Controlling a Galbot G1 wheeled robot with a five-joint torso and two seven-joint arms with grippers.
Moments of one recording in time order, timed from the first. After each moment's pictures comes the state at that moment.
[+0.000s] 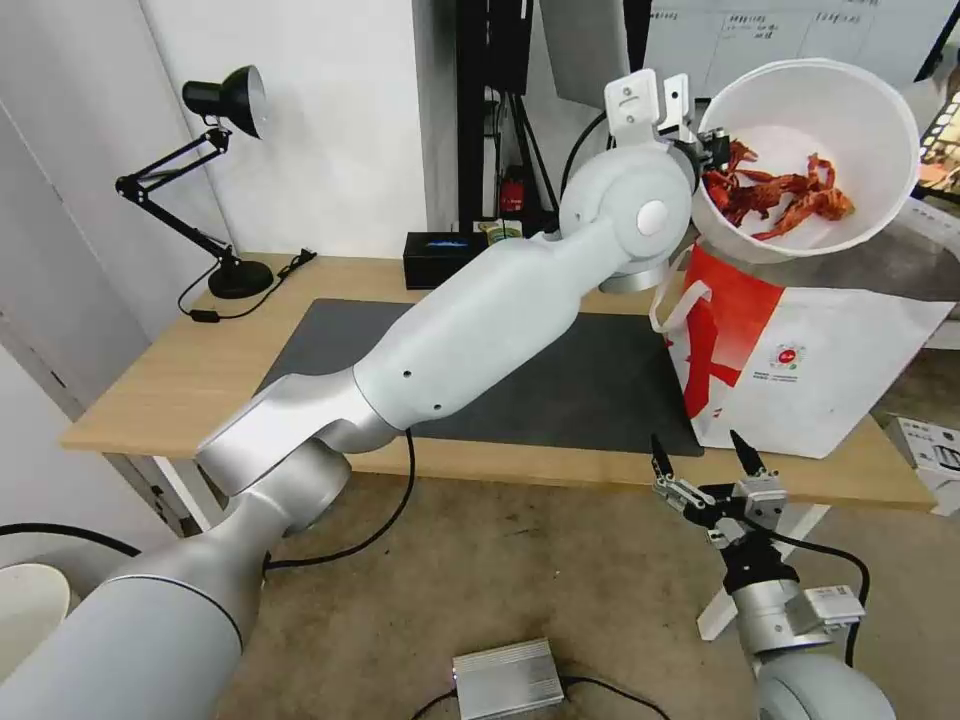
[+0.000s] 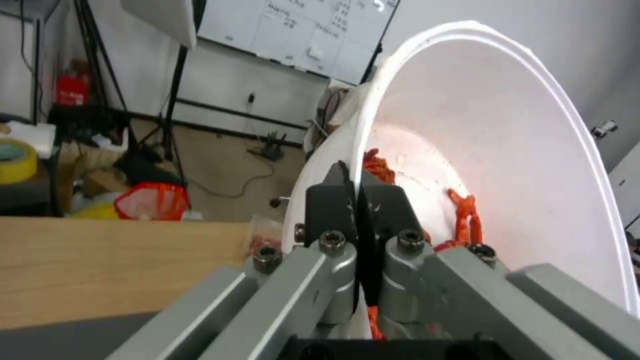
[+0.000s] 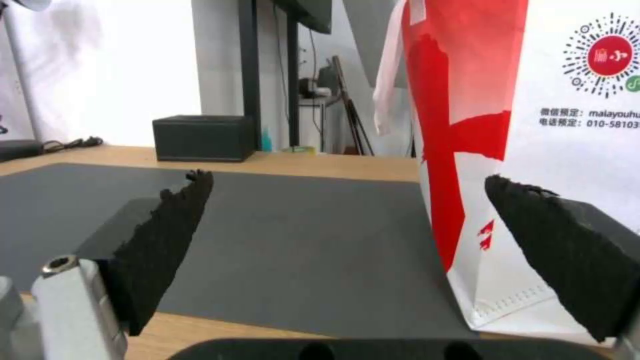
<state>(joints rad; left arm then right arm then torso) -0.15 -1.60 0.44 -1.43 -1.40 0.27 -0.76 -1.66 1.18 0.57 2.17 0.33 0.15 0.09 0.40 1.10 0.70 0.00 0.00</state>
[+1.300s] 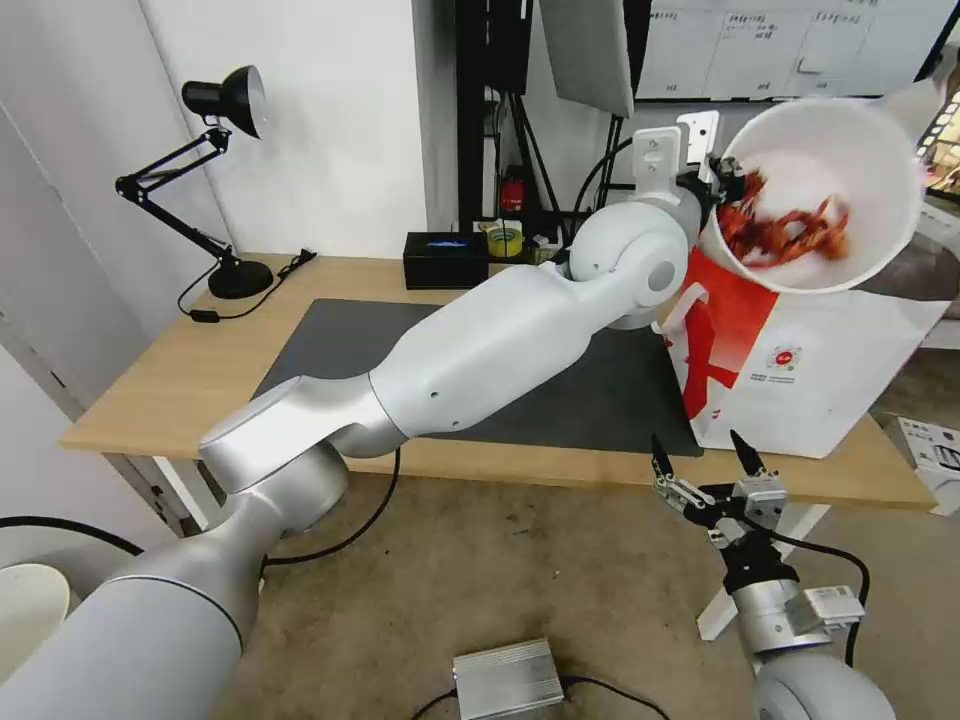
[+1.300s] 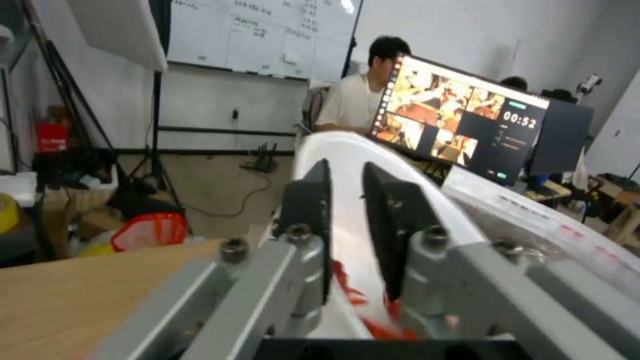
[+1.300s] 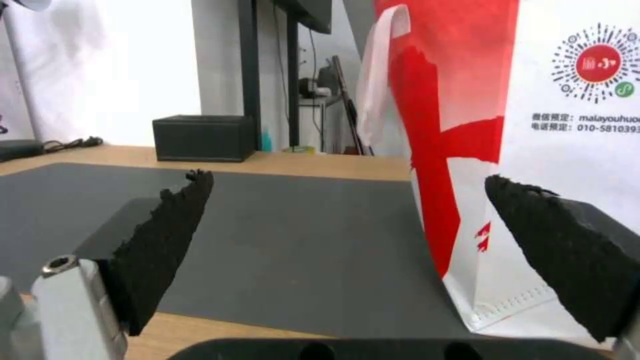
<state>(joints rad) -0.15 -1.60 0.53 -1.35 -1.27 0.25 -0.59 -1.66 1.18 0.57 2.17 0.33 0.15 0.09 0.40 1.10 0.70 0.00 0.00</state>
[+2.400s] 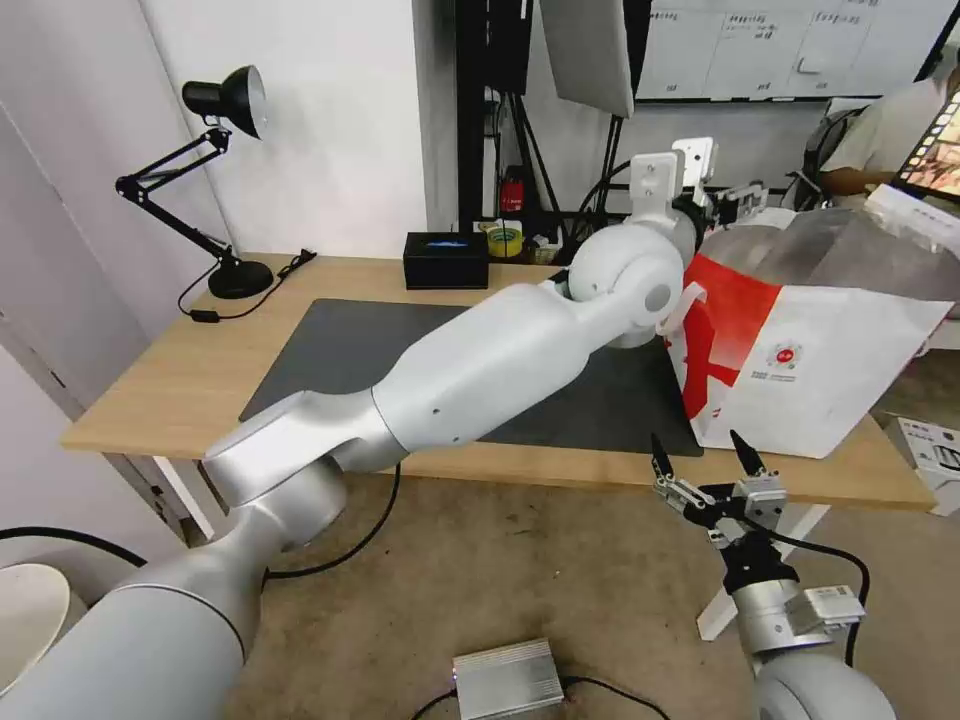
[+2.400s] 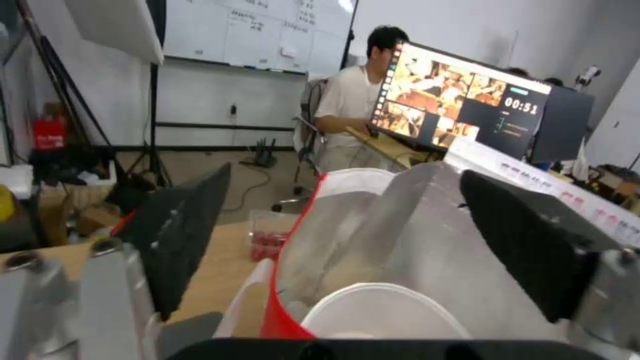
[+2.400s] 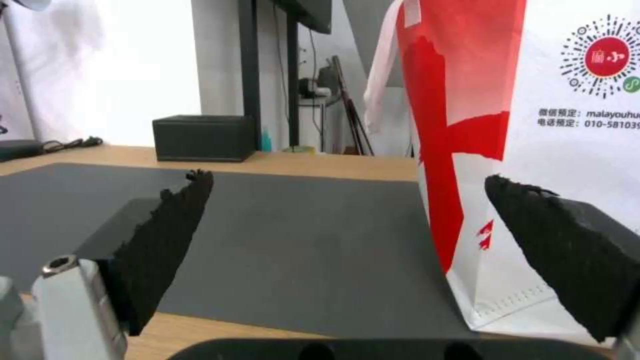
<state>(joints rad) -0.09 -1.60 0.54 -1.35 -1.20 0.23 -0.55 -1.66 1.18 0.57 2.17 0.33 0.15 0.09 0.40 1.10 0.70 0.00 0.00</state>
